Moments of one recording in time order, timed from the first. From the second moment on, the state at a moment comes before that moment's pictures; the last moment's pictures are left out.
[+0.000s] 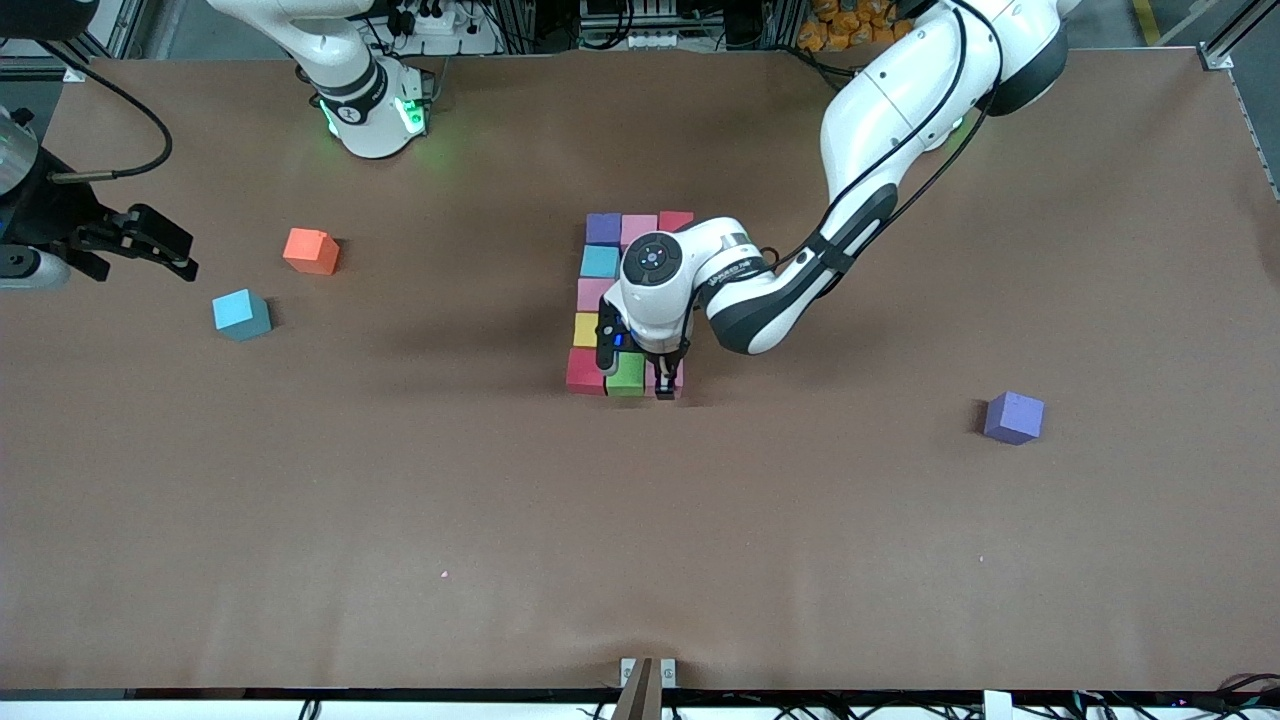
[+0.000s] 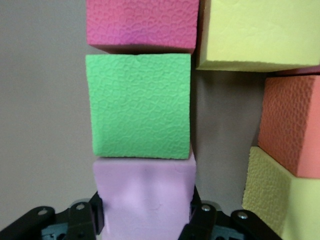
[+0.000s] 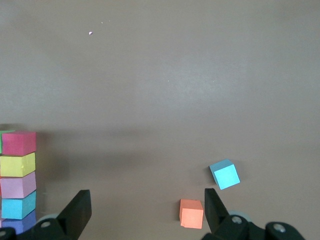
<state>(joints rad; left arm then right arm) -0.36 0.89 -0.57 -1.46 0.64 2.18 0.46 0.00 -0.04 0.03 -1.63 0.00 1.63 0.05</state>
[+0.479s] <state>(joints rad) -0.36 0.89 -0.56 -1.46 0.63 2.19 0.41 0.00 -0.04 0.03 -1.63 0.00 1.63 0.05</state>
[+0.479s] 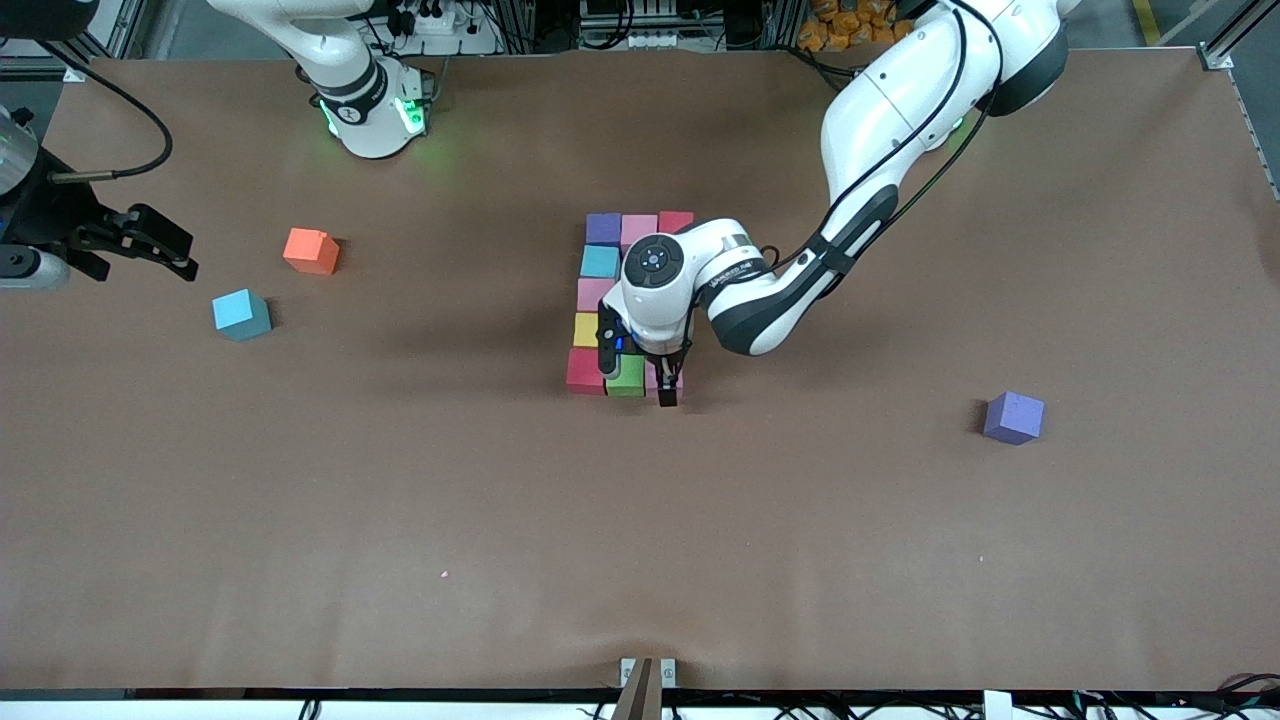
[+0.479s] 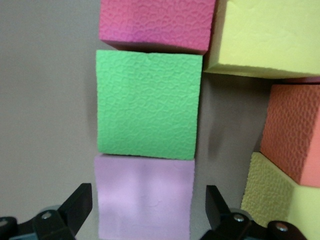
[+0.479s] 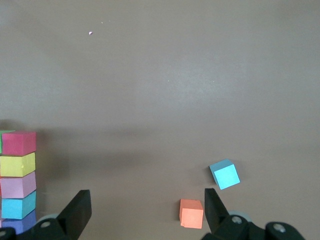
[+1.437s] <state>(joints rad) -0.35 0.79 -0.62 -1.44 0.60 1.99 0.41 0.00 -0.04 0.03 -1.63 0.00 1.63 0.05</state>
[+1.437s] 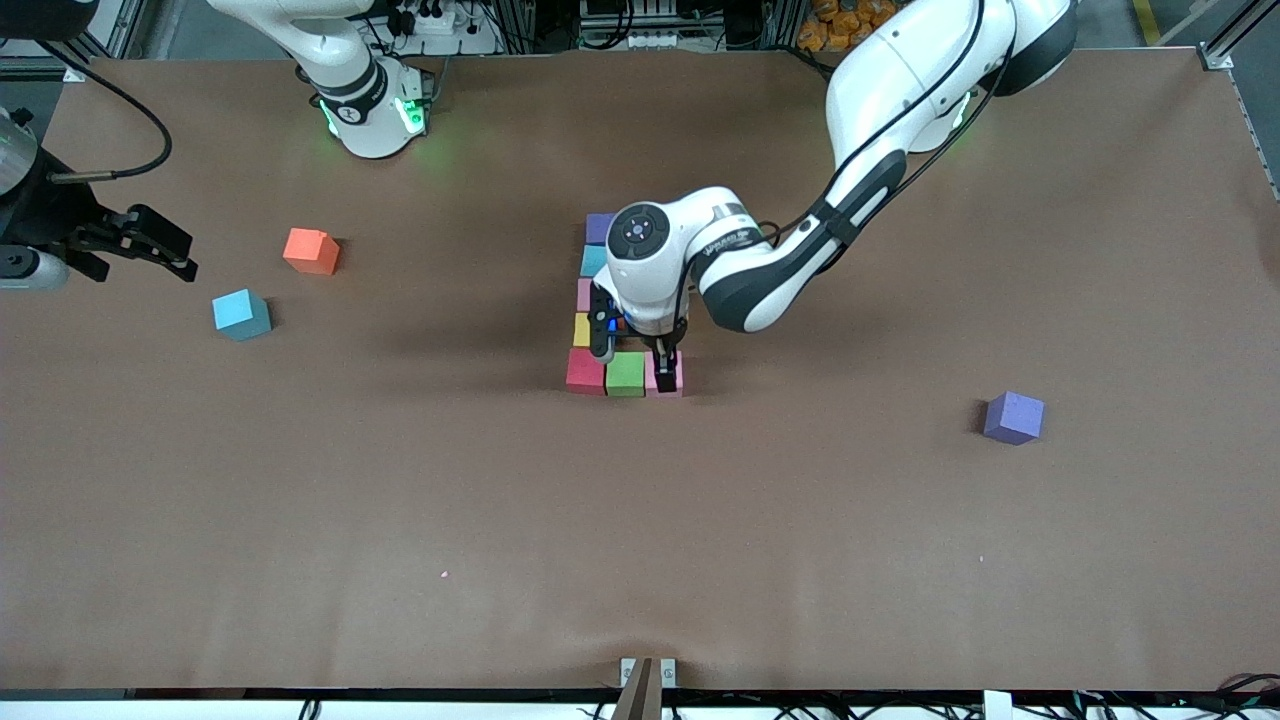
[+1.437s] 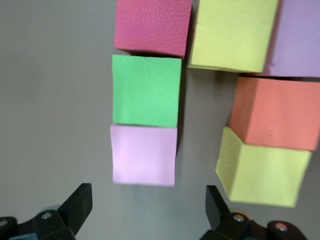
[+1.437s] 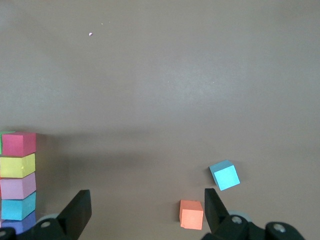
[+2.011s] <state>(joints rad) -0.19 0.62 -0.61 -1.43 0.48 1.90 0.33 0.00 -0.04 0.03 -1.64 0.00 1.63 0.05</state>
